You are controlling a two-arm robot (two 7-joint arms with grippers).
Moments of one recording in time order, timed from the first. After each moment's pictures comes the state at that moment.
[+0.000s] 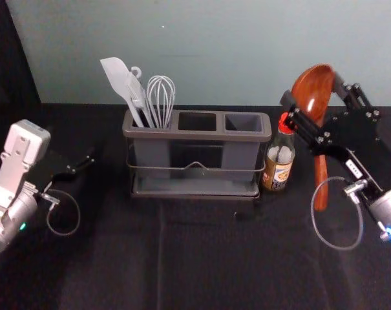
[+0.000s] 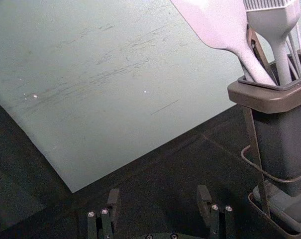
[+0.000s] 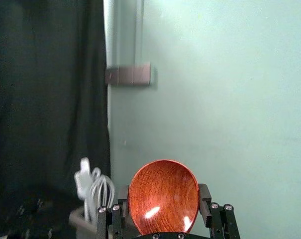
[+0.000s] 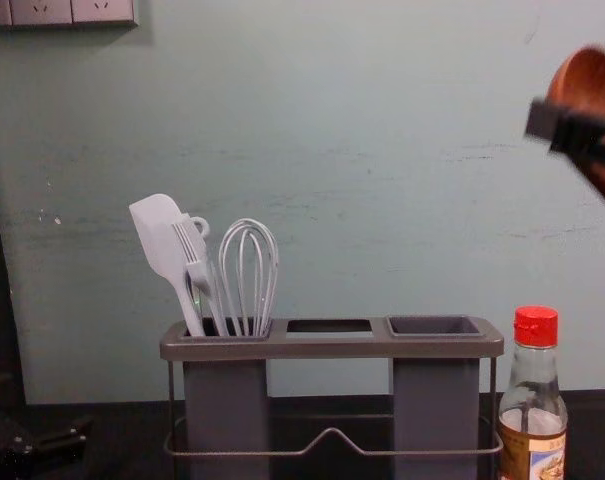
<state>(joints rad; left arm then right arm) -0.20 0.60 0.45 -1.41 -0.25 -0.12 0.03 -0.18 0.25 -0.06 -2.06 0.22 -0.03 0.33</state>
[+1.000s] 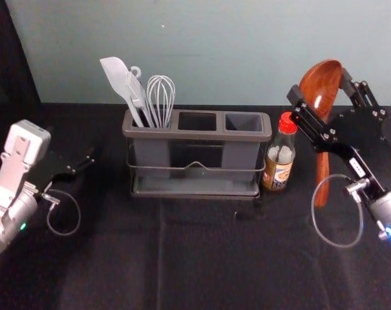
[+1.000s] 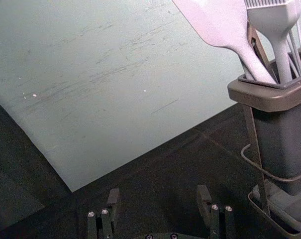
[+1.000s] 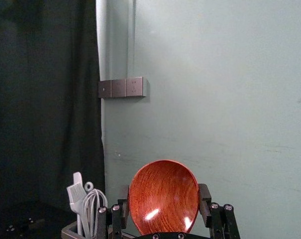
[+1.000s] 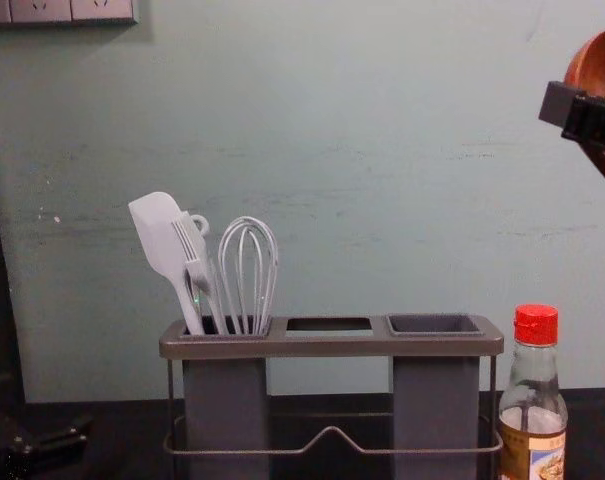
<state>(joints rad) -0.20 0.60 0.45 -1.41 -0.25 -0.12 0.03 -0.18 0.24 -0.06 -2.04 0.24 -0.10 0.31</state>
